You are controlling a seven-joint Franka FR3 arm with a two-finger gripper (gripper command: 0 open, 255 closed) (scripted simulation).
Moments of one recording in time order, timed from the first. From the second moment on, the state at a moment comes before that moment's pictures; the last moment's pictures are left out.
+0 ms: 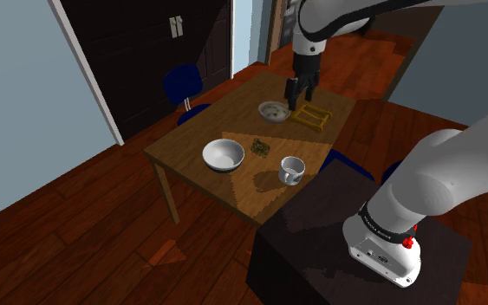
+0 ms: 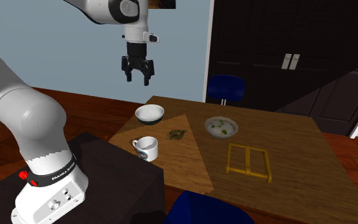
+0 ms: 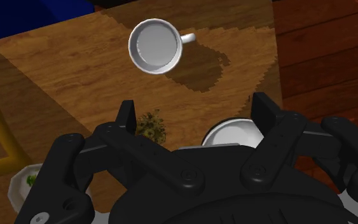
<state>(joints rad) -0.03 -0.42 -0.08 -2.44 -0.04 1.89 -0.11</state>
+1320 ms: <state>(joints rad) -0.08 0.33 -0.13 -2.05 -0.08 2.30 -0.27</state>
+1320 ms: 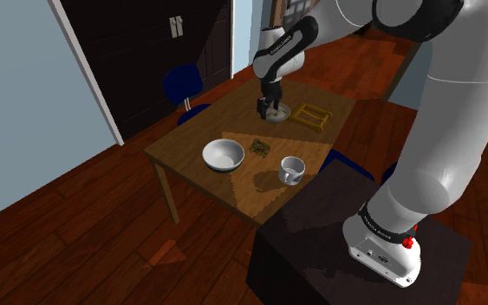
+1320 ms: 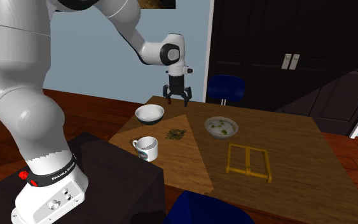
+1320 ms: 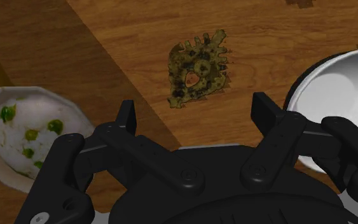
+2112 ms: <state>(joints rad) -0.11 0.70 -0.12 -1.68 -0.08 2.33 -0.33</state>
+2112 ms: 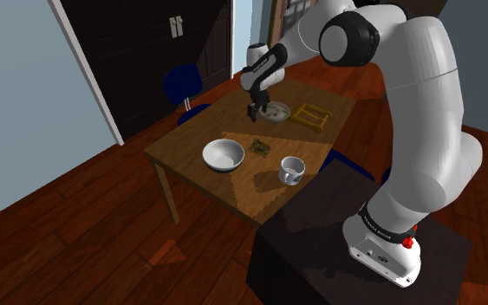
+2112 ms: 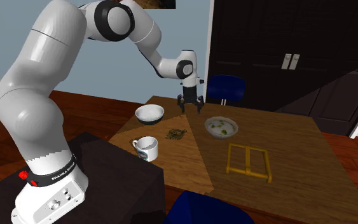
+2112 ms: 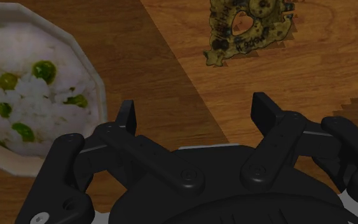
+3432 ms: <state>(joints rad) -0.12 0.76 -0.12 -1.67 -0.07 2.38 -0.33</state>
